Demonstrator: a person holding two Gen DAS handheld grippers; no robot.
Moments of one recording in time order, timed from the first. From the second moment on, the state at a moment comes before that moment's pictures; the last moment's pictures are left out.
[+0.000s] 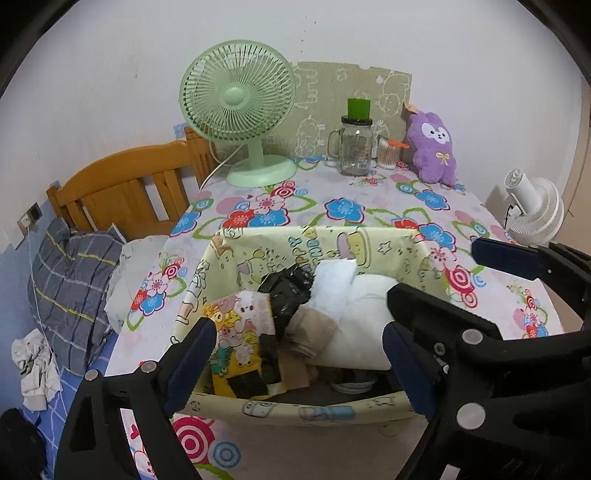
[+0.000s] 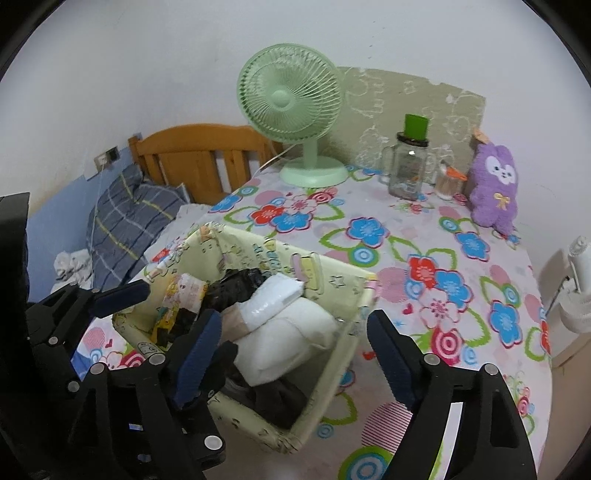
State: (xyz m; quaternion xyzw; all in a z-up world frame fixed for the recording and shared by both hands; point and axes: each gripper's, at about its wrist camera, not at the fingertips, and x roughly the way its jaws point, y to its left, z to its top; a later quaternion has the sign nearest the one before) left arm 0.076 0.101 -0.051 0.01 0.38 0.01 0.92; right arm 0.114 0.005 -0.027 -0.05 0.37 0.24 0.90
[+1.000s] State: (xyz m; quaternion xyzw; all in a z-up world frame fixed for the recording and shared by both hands) left arm 0.026 0.001 0.024 0.03 0.28 -0.04 0.96; right arm 0.043 -0.141 0.036 0.04 0.26 0.08 0.96
